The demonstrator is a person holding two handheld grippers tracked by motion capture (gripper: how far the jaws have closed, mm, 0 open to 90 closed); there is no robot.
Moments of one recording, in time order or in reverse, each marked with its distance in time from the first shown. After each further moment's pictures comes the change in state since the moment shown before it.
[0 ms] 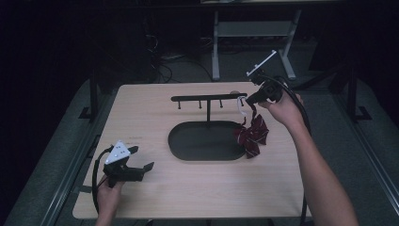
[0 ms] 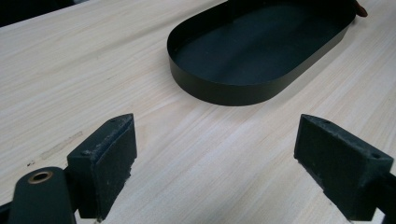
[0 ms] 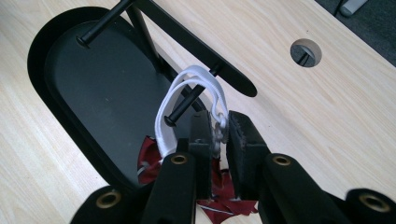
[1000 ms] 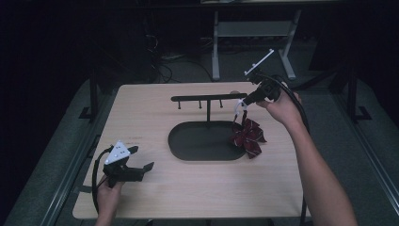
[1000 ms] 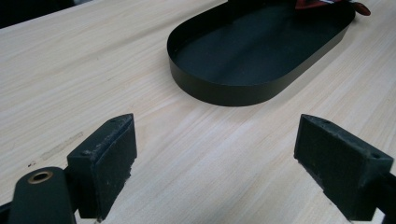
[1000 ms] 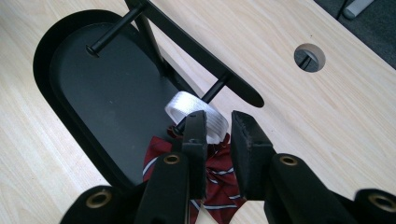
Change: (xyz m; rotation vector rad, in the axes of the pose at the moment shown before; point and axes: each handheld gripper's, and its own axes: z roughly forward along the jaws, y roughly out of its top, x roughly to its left) left arm 0.000 0.000 -0.001 -0.004 0.000 0.000; right arm 0.003 0.006 0.000 0.002 0.009 -0.007
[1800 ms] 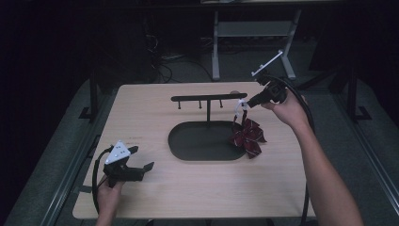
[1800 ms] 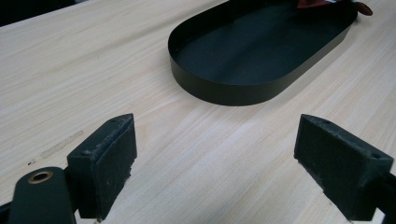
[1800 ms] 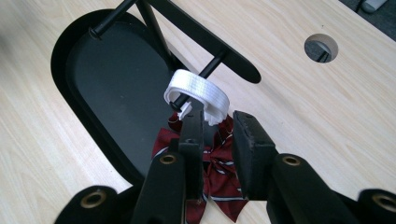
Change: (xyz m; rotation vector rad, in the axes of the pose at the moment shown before) left arm 0.001 0.000 0.001 0.006 0.004 -0.003; right arm -0.013 -0.017 -0.004 -0.018 0.067 0.024
